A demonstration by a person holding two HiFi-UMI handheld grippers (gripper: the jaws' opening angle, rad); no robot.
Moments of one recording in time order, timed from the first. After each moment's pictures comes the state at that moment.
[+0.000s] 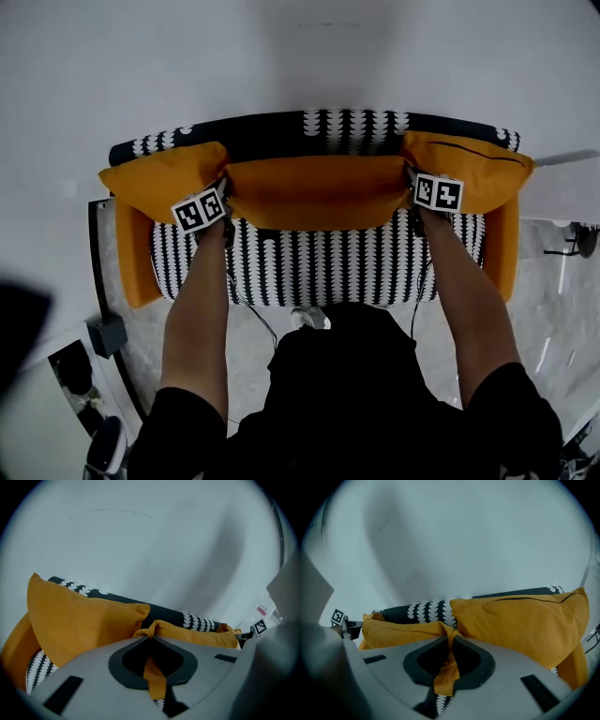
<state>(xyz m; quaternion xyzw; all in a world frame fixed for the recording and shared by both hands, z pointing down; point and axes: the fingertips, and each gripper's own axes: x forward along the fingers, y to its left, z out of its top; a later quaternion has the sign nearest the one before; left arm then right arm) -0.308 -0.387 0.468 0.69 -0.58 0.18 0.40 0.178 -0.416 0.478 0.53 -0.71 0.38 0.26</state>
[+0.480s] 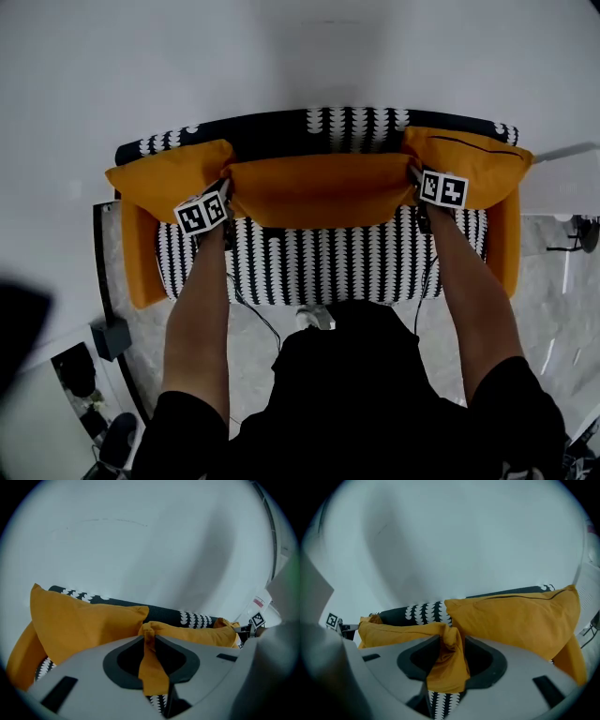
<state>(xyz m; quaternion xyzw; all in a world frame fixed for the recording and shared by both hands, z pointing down) -0.314 -0.368 0.452 0.70 -0.57 0.20 0.37 0.193 -0.402 0.471 0.55 -0.70 0.38 0.25</state>
